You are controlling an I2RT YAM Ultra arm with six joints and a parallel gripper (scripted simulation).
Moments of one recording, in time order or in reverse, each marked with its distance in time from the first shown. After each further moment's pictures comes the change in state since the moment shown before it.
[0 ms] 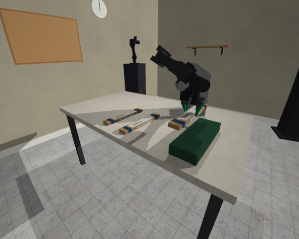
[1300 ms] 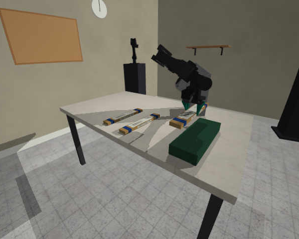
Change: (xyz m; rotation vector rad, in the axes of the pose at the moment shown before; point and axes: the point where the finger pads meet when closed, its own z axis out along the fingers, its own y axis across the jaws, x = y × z) arm 0.004 0.003 -0.007 0.003 0.000 -0.007
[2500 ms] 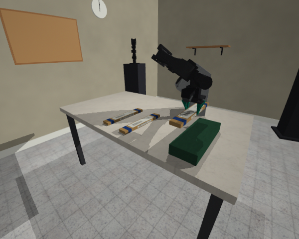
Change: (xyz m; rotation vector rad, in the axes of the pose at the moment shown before) arm -0.002 0.000 -0.005 -0.001 -0.003 0.002
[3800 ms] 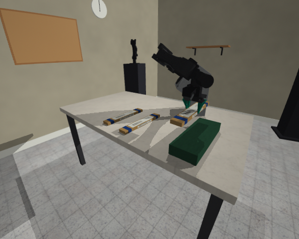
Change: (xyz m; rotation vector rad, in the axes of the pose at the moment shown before) arm 0.002 0.003 -0.006 -0.003 -0.006 -0.006
